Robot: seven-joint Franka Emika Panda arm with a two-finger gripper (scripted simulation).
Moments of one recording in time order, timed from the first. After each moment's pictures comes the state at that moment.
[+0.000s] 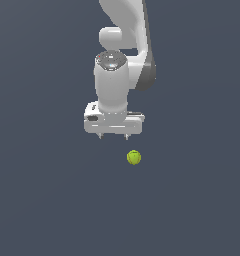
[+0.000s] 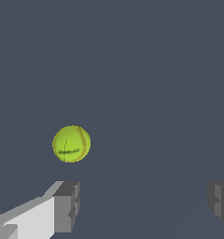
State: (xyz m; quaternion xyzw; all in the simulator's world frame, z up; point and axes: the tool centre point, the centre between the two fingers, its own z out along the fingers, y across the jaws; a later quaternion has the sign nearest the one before) arm 0.014 -0.024 0.190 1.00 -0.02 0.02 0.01
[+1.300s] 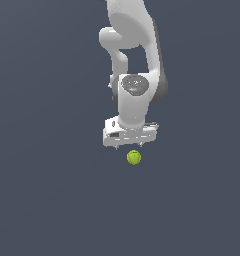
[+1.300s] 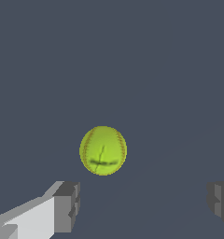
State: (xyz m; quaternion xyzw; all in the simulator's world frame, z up) arm 0.025 0.035 0.138 1.00 0.07 0.01 0.01
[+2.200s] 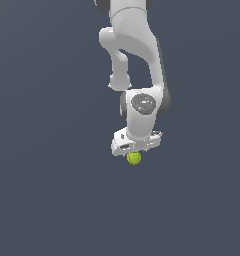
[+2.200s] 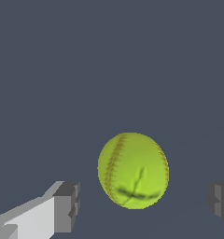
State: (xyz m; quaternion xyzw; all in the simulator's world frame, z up) arm 0.026 0.066 0.084 0.99 0.12 0.00 0.00
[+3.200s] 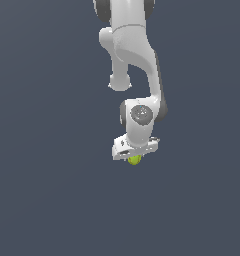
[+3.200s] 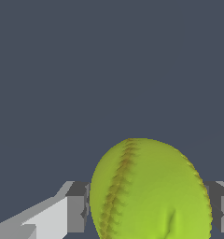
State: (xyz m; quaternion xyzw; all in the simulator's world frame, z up) arm 0.026 0.066 0.042 0.99 0.12 0.00 0.00
